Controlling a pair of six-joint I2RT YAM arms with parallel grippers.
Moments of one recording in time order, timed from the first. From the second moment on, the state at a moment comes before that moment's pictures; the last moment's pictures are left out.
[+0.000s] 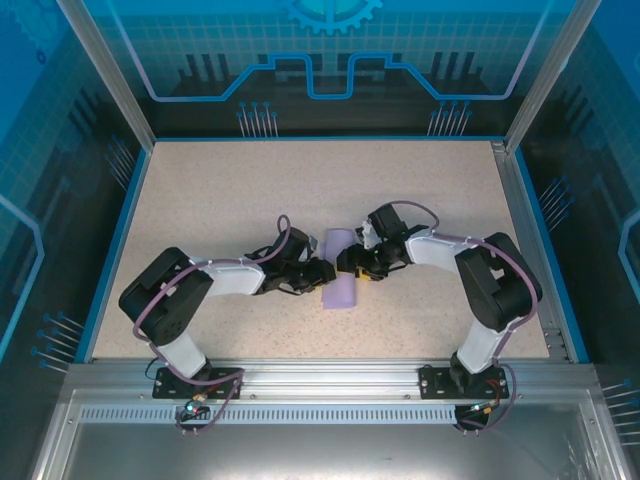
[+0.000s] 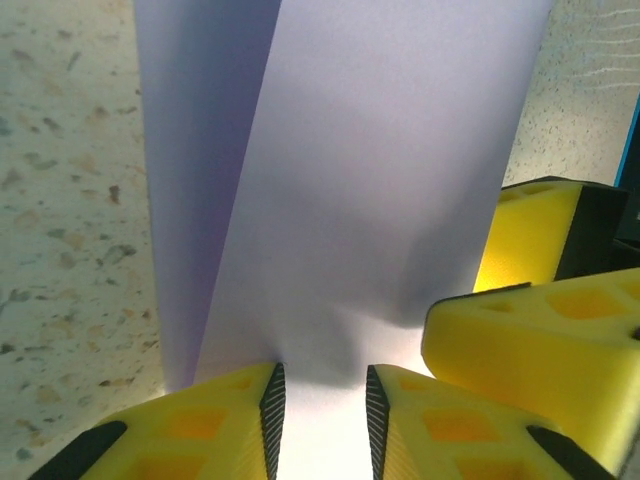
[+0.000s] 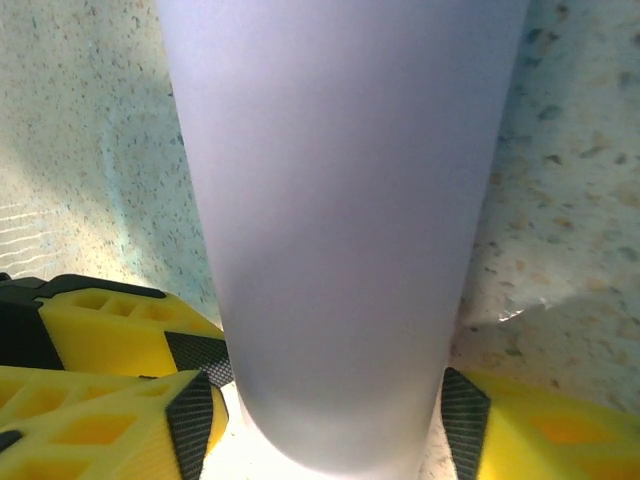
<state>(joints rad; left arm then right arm) -0.64 1.68 0.73 0.12 0.40 -1.03 0.48 1.75 0.92 -0.32 -0.57 0.60</state>
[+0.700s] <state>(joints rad) -0.62 1.28 0.65 -0.08 0.16 -1.03 0.52 1.72 0.90 -0.12 -0.55 0.81</state>
